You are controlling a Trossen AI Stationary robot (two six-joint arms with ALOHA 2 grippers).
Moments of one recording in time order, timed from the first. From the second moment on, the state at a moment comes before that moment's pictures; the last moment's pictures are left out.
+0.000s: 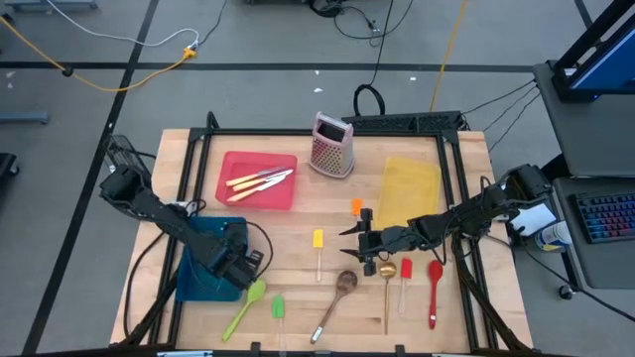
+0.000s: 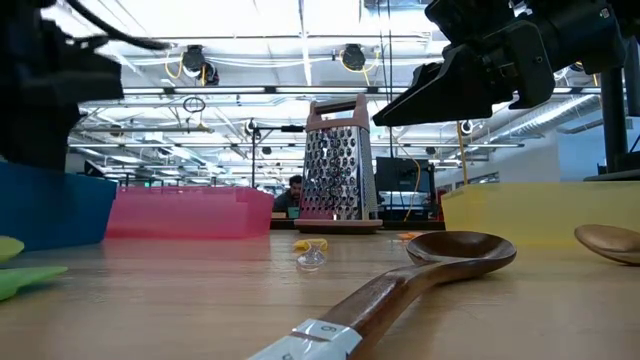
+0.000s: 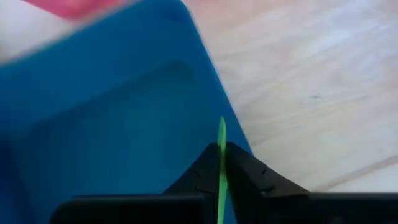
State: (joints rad) left arm -0.60 1.54 0.91 -1.10 -0.32 -1.79; right arm 0.33 1.49 0.59 0.48 0.34 -0.10
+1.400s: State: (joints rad) left arm -0.58 1.54 0.81 -1.04 -0.32 -1.65; right arm 0.33 1.49 0.59 0.48 0.34 -0.10
